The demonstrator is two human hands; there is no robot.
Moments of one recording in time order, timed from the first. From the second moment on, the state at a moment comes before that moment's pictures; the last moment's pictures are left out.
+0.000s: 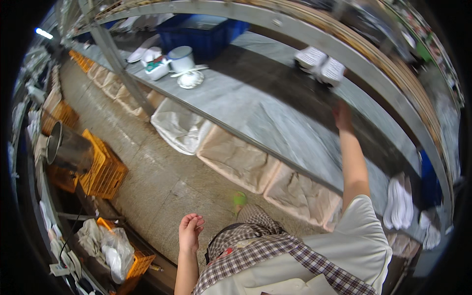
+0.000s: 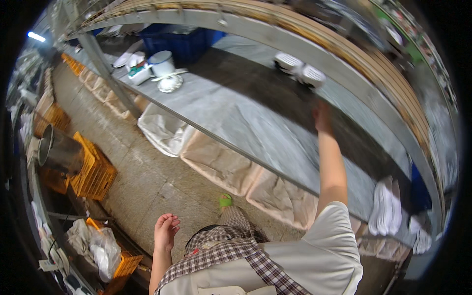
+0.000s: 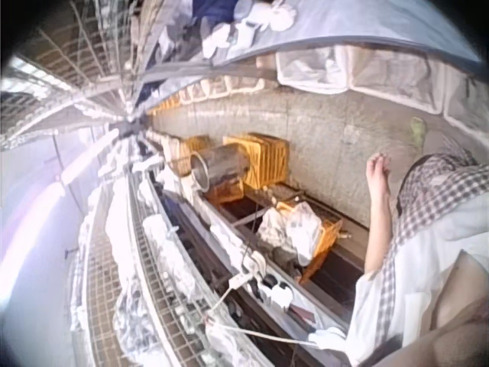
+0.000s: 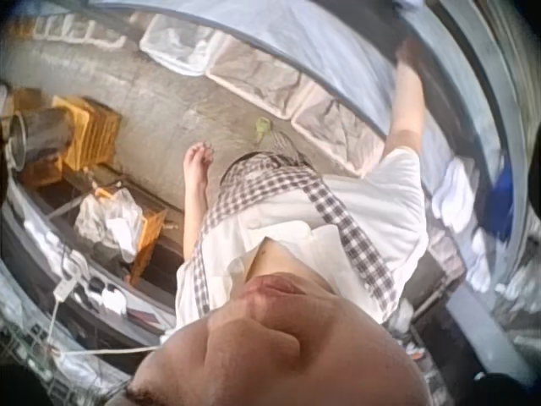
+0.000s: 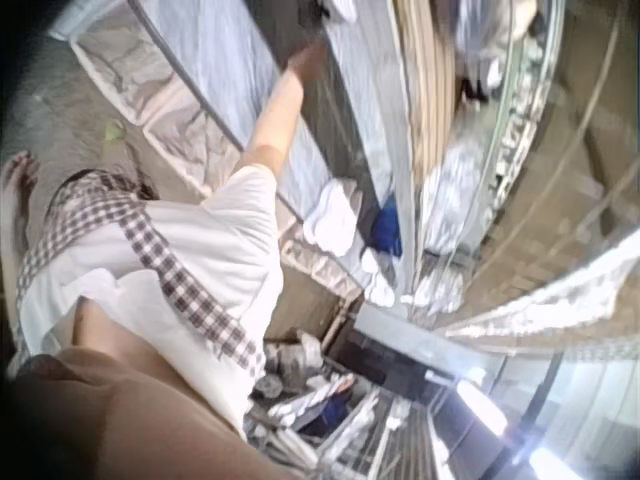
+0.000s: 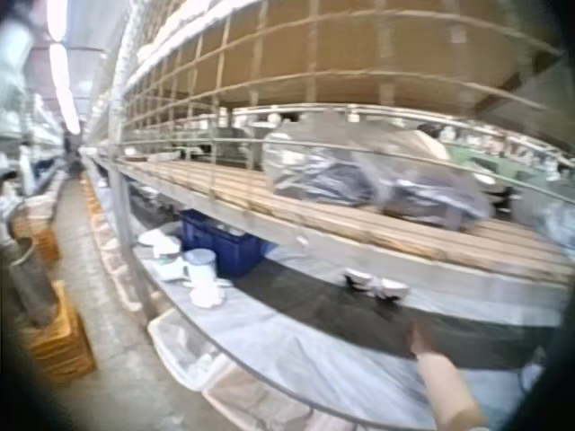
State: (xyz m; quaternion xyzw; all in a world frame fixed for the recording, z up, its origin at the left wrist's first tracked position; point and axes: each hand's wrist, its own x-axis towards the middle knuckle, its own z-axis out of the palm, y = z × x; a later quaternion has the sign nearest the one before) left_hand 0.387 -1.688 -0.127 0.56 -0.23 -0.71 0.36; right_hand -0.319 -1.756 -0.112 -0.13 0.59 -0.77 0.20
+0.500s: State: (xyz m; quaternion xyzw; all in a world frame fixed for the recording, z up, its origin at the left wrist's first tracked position) left_hand 0.340 -1.842 -0.119 0.57 -0.22 -0.72 0.32; right_hand -0.422 -1.845 -0.123 0.00 0.50 -0.83 0.26
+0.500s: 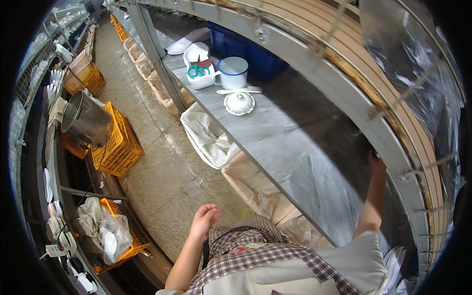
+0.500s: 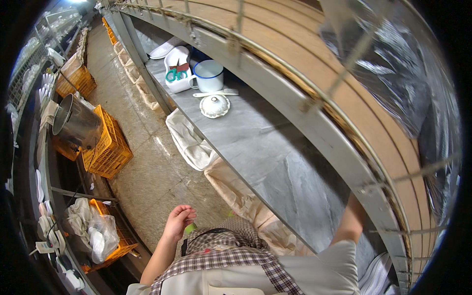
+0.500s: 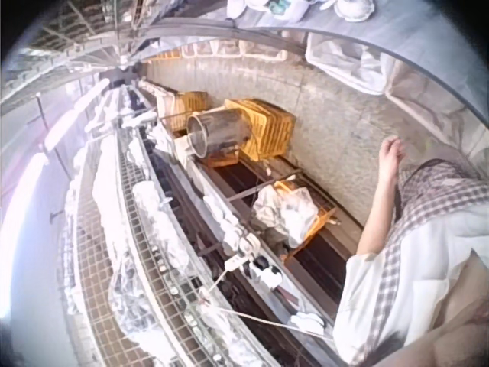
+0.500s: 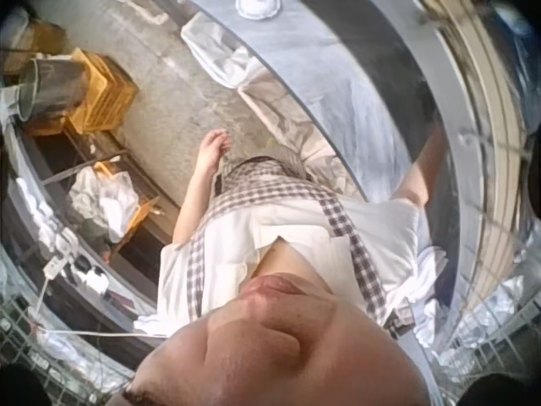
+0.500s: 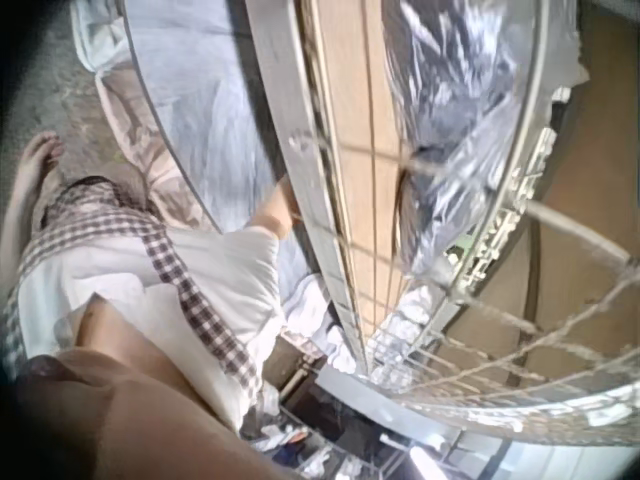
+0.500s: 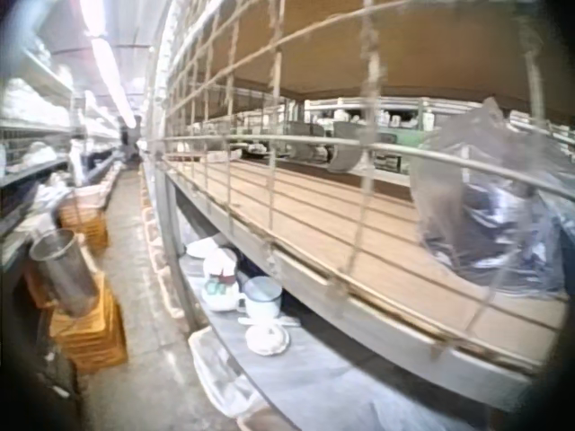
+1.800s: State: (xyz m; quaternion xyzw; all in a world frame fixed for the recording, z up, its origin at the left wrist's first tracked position) left_hand 0.425 -1.955 -0.065 0.34 0.04 -0.92 0.18; right_hand 0.283 -1.950 0.026 -0.46 0.51 -0.57 0.46
